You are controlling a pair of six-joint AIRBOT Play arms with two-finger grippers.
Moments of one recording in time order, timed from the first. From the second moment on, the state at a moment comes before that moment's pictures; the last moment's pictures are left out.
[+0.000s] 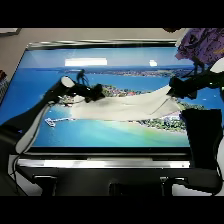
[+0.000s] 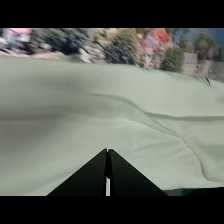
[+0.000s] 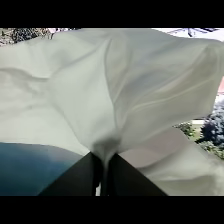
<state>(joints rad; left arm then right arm) -0.35 -1.89 1.62 0.75 -0.91 -1.70 -0.16 -1.47 1.60 -1.19 1.46 1.68</state>
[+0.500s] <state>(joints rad) -0.68 -2.19 1.91 0.41 -0.76 -1.74 -0.16 -1.40 1.78 -1.35 1.60 1.73</state>
